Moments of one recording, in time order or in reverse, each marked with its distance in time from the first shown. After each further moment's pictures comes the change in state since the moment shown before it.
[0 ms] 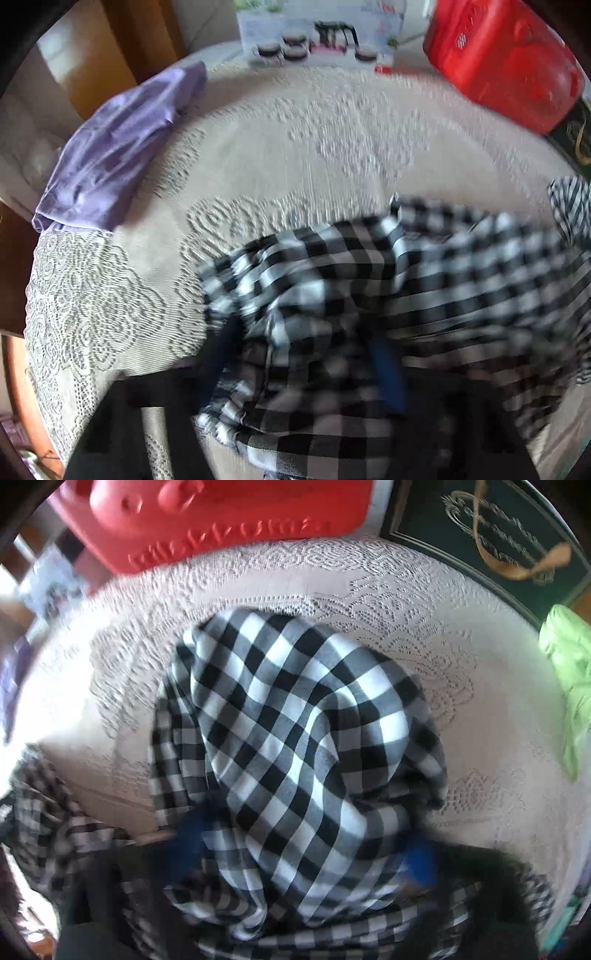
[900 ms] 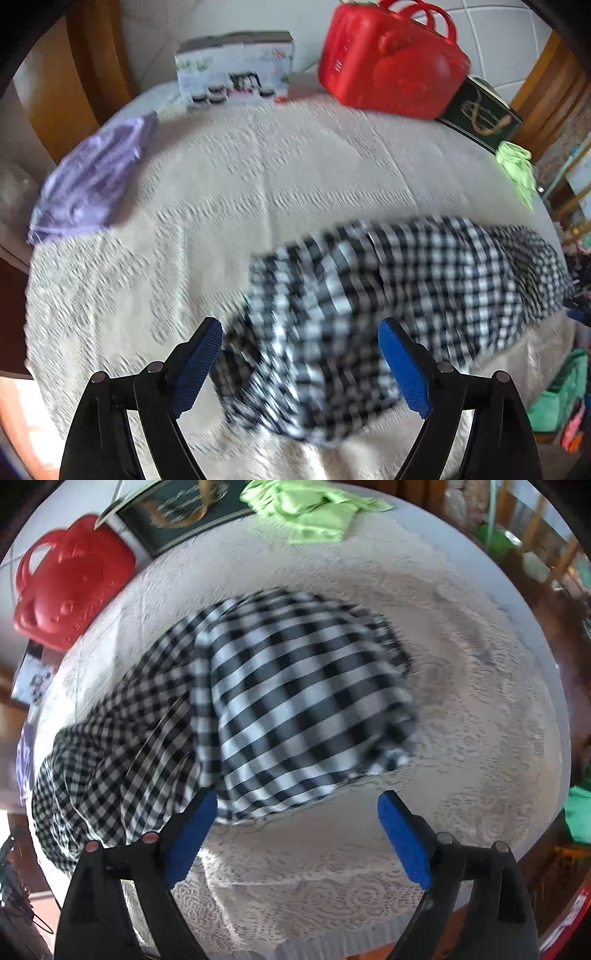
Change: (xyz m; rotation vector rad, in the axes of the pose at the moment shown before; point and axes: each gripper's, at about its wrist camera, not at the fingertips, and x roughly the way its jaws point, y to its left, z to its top) left arm -0.130 -0.044 -0.045 0.158 -0.043 -0.183; right arm -0.106 -0.212 -0.303 0.558 -0.049 0.068
